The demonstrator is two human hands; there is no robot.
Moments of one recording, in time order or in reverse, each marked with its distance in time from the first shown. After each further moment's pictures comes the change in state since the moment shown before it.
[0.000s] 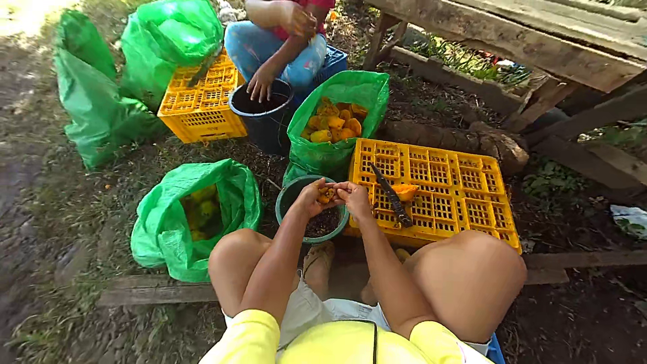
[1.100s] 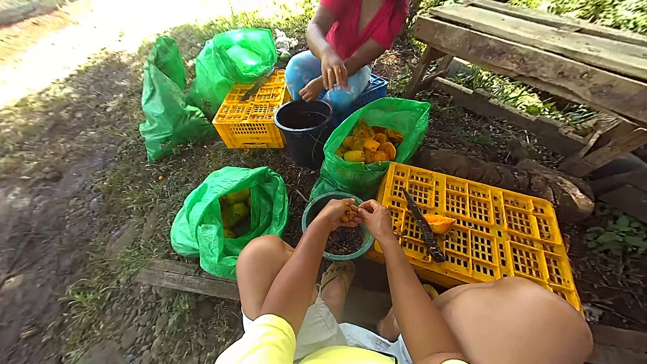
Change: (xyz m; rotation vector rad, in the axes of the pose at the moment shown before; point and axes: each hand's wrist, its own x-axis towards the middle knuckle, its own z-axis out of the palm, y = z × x) left_hand -0.012 0.022 -0.010 0.269 0.098 -0.019; right_hand 0.025 -0.007 0.013 -0.400 -0.058 -0.038
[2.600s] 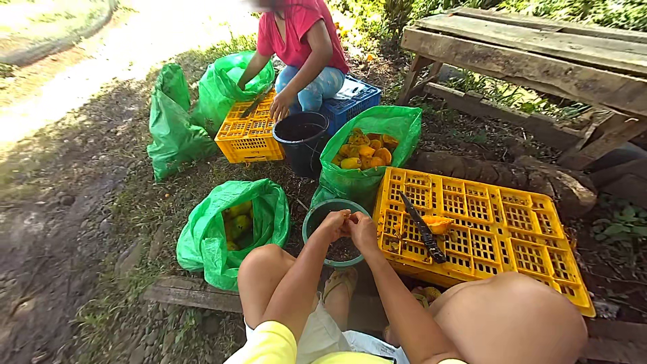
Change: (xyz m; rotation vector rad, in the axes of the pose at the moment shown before) left_hand 0.010 -0.020 0.010 -0.018 0.092 -0.010; right_hand -0.022 -0.009 0.026 -0.209 0.012 0.017
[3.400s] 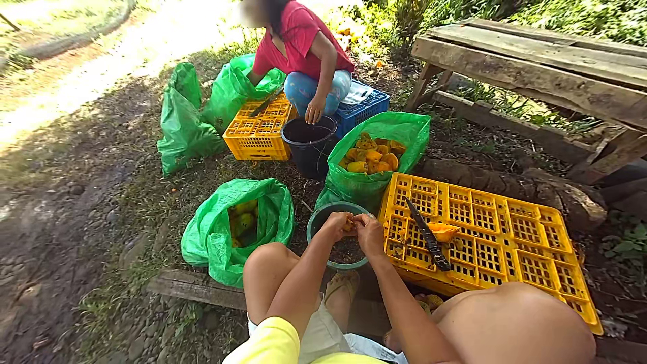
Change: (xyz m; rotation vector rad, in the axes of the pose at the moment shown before) left_hand 0.002 0.003 -0.005 -0.094 0.069 -0.007; right_hand -0.003 0.009 0.005 0.042 0.162 -0.199
